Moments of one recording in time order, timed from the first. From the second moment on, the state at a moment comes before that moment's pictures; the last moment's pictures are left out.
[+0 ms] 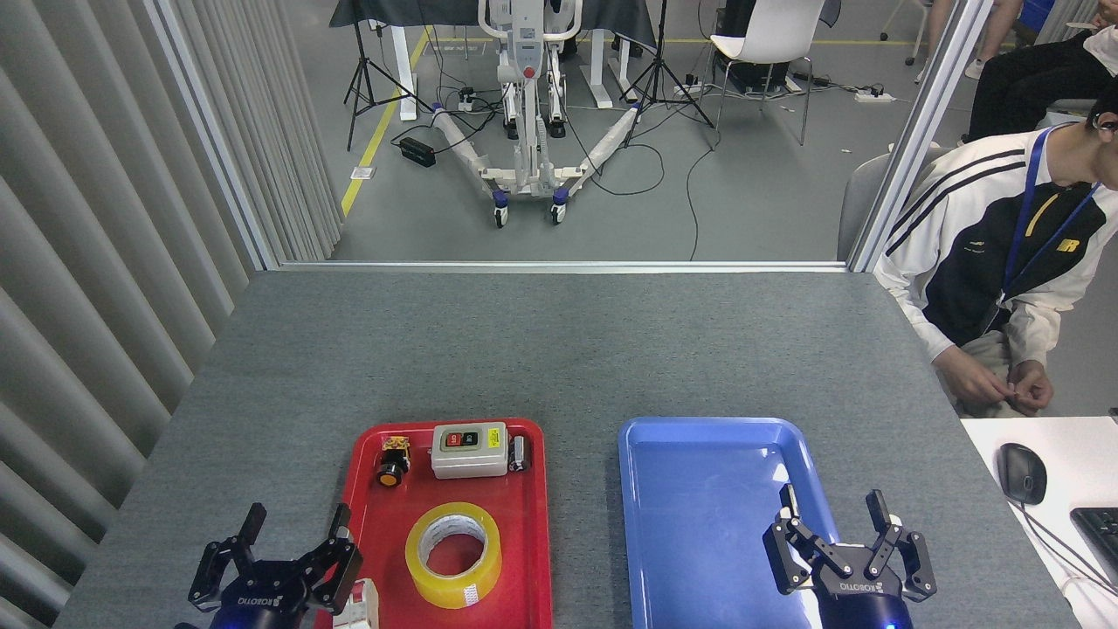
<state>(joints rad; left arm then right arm) 0.17 0.17 -0.02 -1.68 -1.27 -0.02 0.11 0.16 -0.01 -0.06 -1.66 1.39 -0.03 -0.15</state>
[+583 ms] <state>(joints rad) 0.17 0.17 -0.01 -1.68 -1.26 -0.03 0.09 0.16 -0.03 -0.05 -1.67 1.40 -0.03 -0.09</state>
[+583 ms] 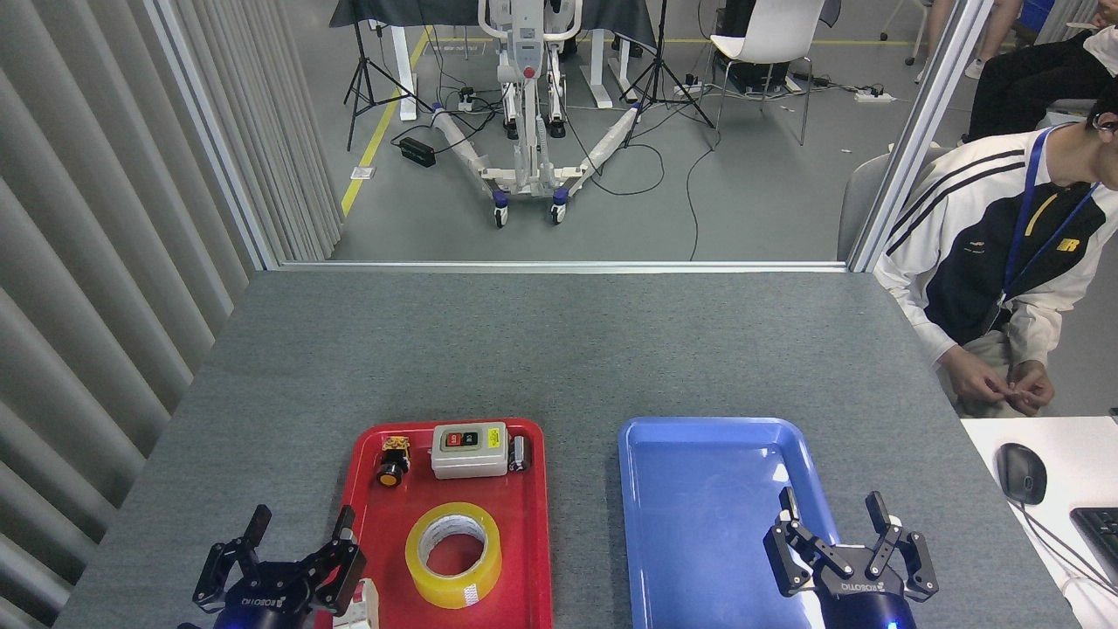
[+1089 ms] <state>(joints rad) 0.06 0.13 -0.06 -1.70 -1.25 -0.11 -0.15 0.14 -0.10 -0.04 -1.67 1.39 -0.01 -0.08</state>
